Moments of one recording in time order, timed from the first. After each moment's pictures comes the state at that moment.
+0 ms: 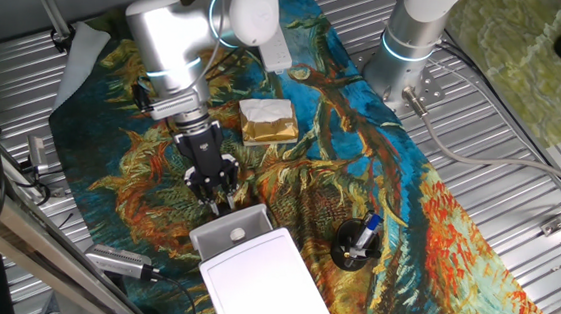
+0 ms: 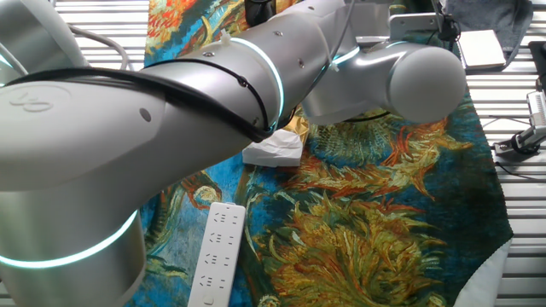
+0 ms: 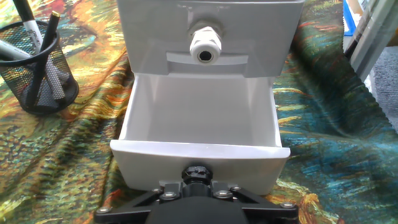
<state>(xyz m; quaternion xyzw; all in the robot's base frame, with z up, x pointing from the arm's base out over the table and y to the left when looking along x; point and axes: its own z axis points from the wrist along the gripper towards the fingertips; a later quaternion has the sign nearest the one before) 0.555 0.188 0.063 -0.68 0.64 0.25 0.25</state>
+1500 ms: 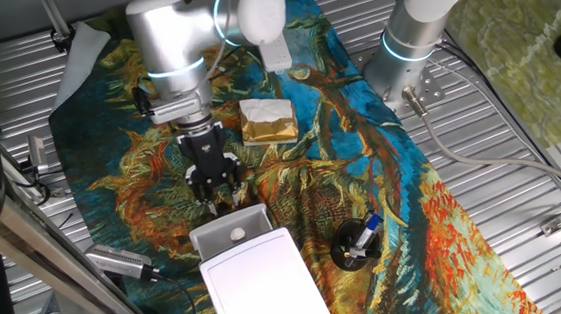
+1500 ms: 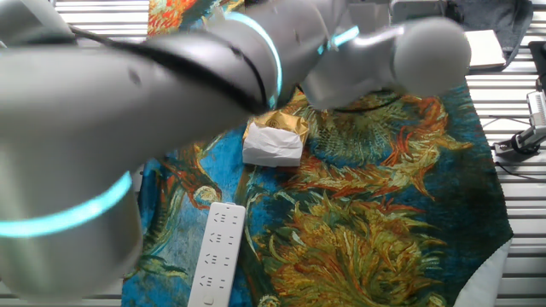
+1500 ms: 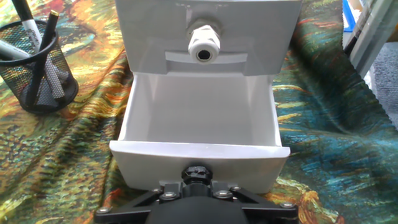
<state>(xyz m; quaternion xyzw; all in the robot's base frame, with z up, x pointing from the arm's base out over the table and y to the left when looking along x) 0.549 0.192 0.078 -0.67 0.68 0.22 0.21</state>
